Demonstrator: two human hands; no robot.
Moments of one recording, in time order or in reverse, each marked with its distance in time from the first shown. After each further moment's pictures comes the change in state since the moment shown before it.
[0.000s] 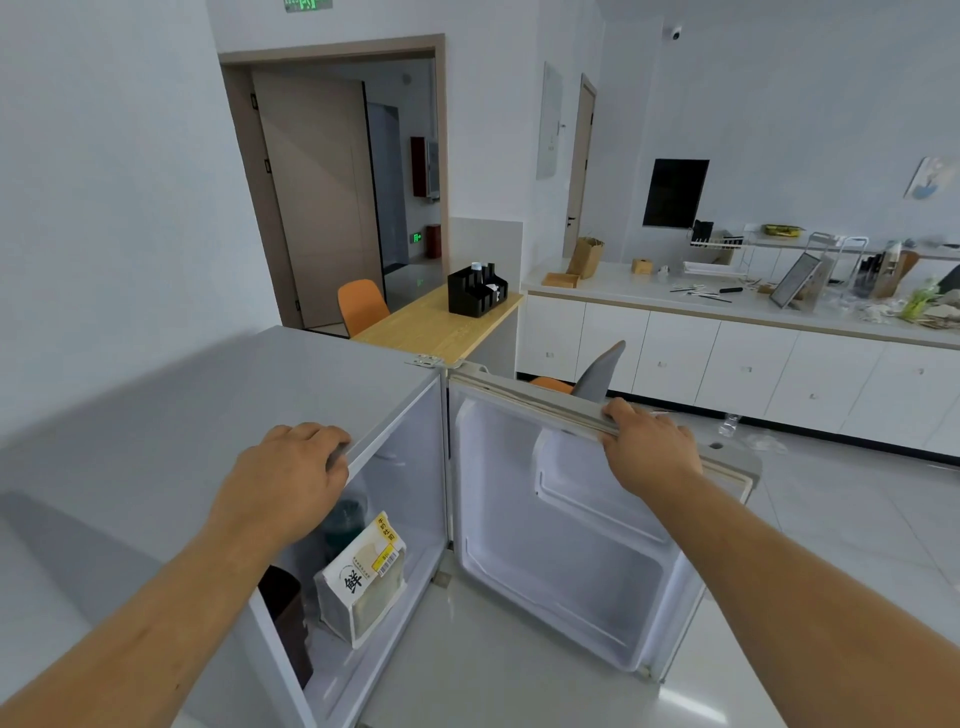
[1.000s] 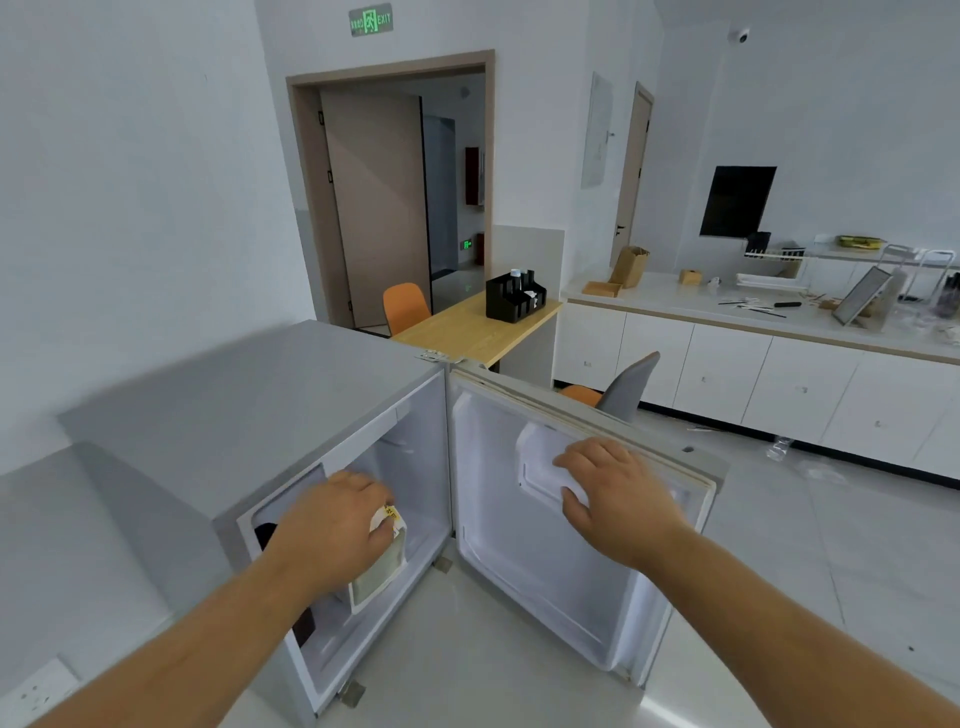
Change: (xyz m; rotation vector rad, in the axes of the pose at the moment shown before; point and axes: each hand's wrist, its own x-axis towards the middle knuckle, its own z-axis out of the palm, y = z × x) left_hand -0.074 0.081 0.018 -0.010 -0.101 0.134; right_hand -0.073 0.025 -0.007 0.131 0.040 -0.550
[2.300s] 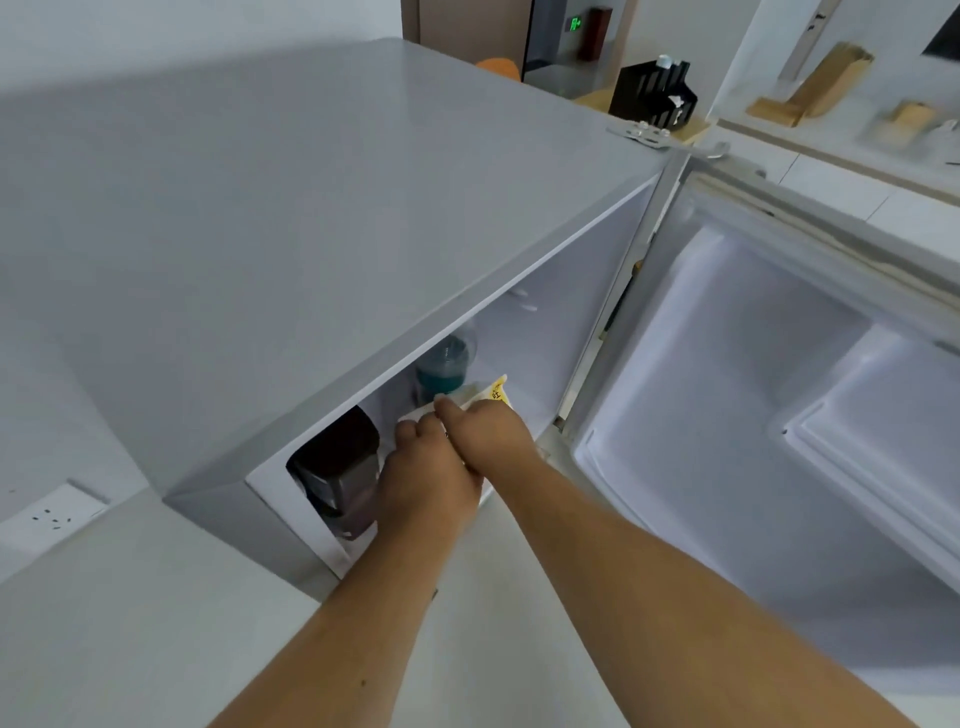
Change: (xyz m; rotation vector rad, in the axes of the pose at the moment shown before) left_hand 0.035 -0.075 0.219 -0.340 -0.194 -0.814; right_hand 0.178 -0.215 0.324 0.666 -0.604 0.567
